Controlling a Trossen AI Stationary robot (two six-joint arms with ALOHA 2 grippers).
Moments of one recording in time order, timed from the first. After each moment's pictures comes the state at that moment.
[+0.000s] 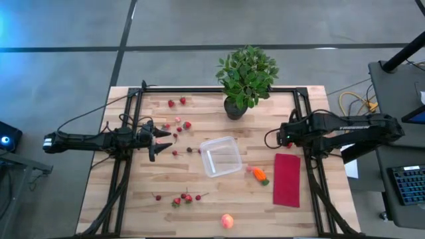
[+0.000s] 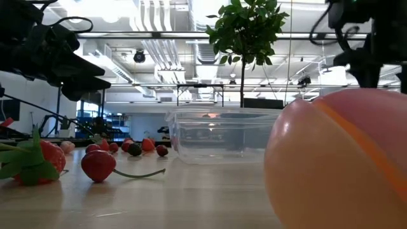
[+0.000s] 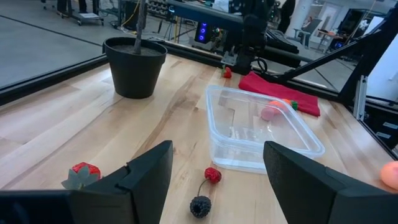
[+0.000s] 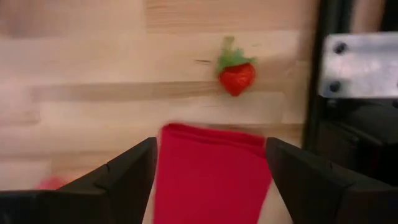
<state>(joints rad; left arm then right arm) 0.00 0.24 0.04 -0.01 -0.18 -0.25 -0.05 0.93 0.73 -1.29 0.07 1.56</state>
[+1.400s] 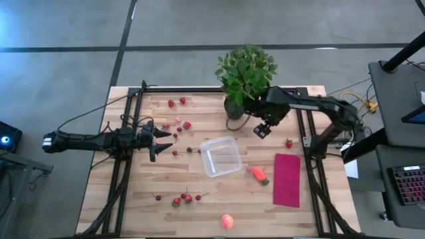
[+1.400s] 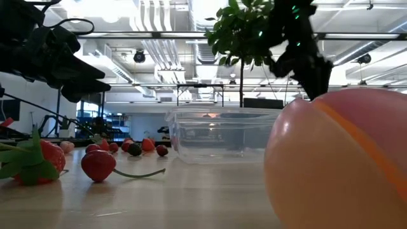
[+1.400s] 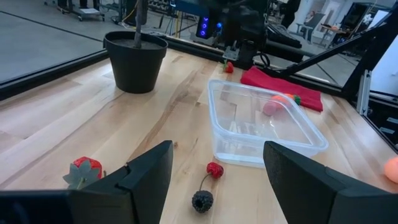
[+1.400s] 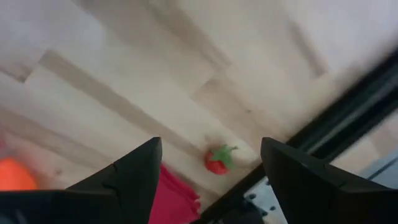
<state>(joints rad) 0.00 0.25 0.03 -0.01 -0.18 -0.25 -0.35 1.65 1.30 -1.43 0.06 0.44</state>
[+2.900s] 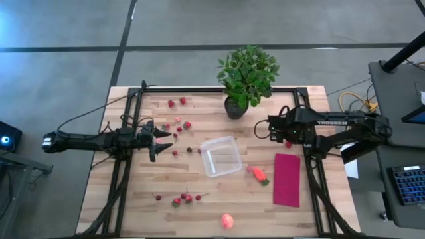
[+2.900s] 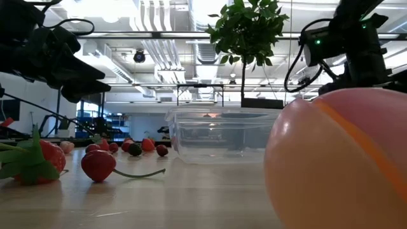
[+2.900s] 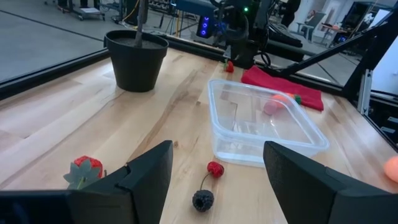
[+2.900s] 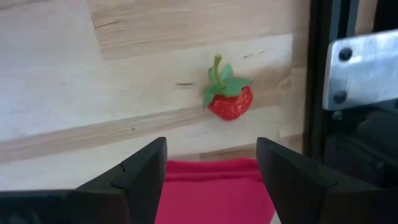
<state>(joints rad) 0.00 0.25 0.03 -0.01 -0.18 -0.25 -0.26 1.19 0.71 -1.19 -0.01 1.46</state>
